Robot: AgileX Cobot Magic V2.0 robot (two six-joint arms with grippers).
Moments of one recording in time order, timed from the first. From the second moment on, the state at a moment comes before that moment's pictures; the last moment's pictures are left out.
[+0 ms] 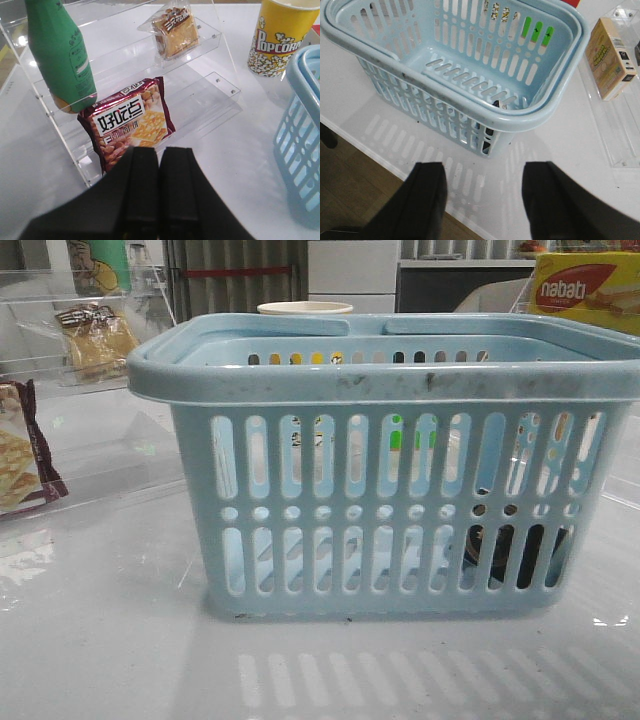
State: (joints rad) left arm -0.05 0.68 -0.76 -0.02 0.63 0.03; right arm 0.32 0.53 -0.79 0.15 0.90 -0.22
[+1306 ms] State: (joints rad) left arm -0.10 1.90 -1.52 -0.04 0.38 0.03; right arm 0.32 0.53 -0.79 0.15 0.90 -0.23
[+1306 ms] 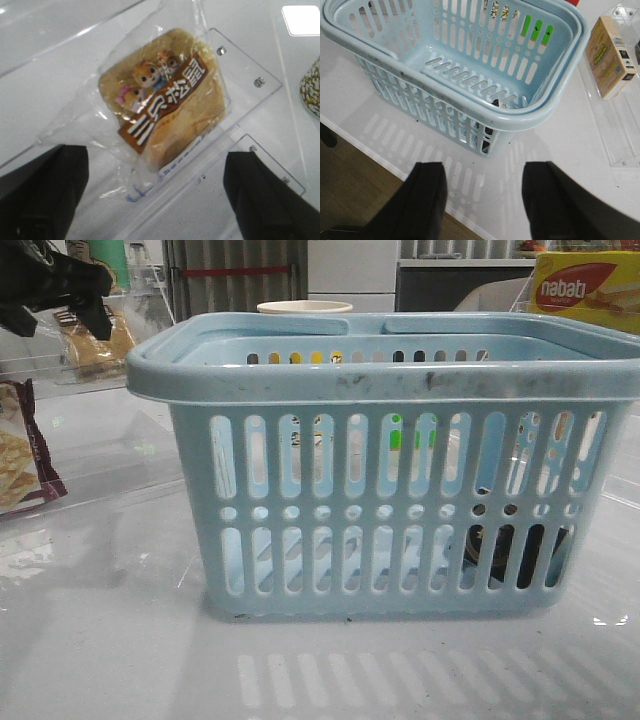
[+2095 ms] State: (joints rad) left arm -0.10 1.97 -1.54 -0.04 0.17 0.03; right arm 0.32 0.53 -0.79 0.15 0.90 -0.23
